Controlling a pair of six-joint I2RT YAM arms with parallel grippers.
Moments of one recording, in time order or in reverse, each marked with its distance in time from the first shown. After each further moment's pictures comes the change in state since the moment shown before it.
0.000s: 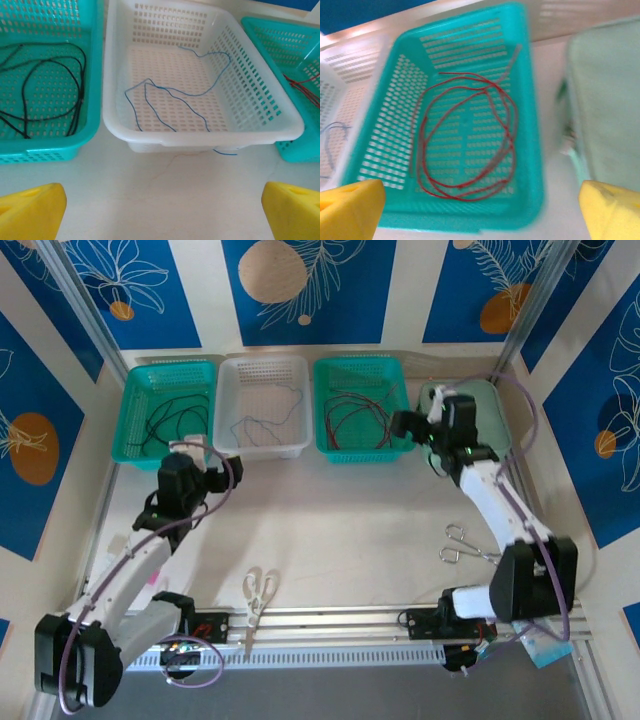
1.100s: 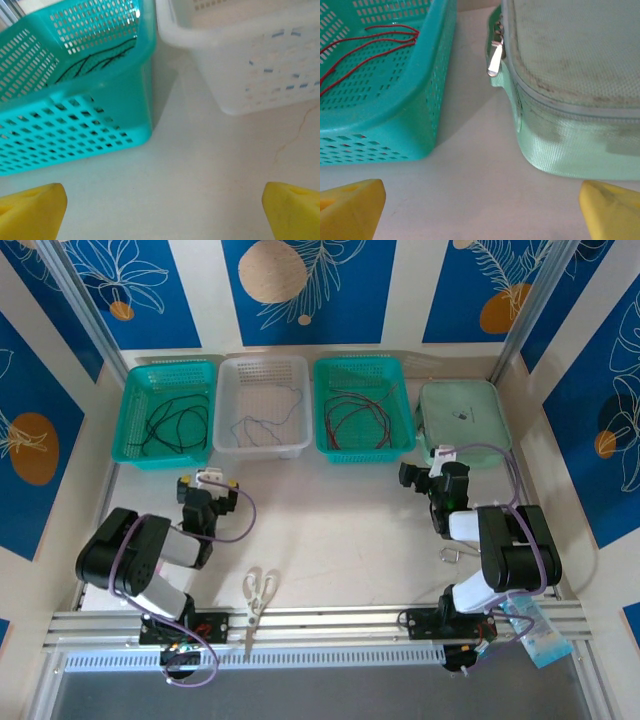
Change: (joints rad) left arm 0.001 0.613 -0.364 1.073 -0.285 0.404; right arm -0.069 0.229 -0.559 0.904 0.061 -0.141
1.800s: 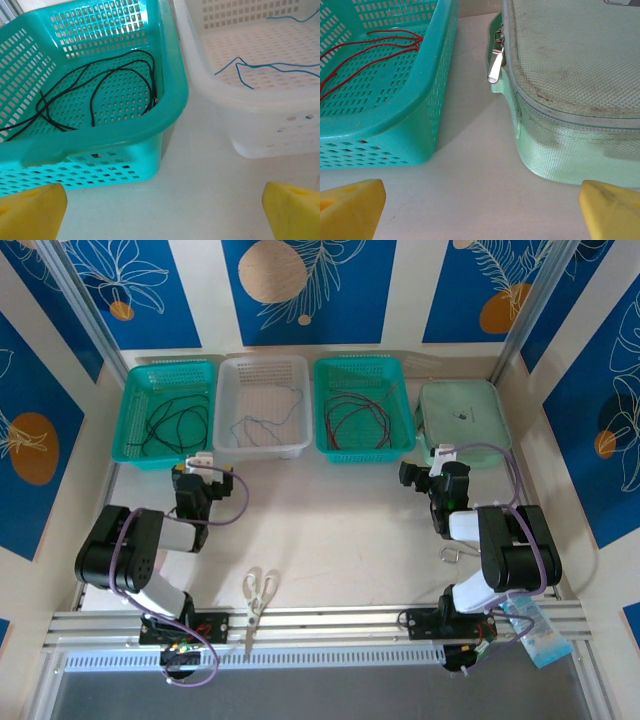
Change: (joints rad) left arm 0.105 0.008 0.123 -0.109 0.114 -0.070; right arm 0.000 0.000 0.000 0.009 0.000 -0.010
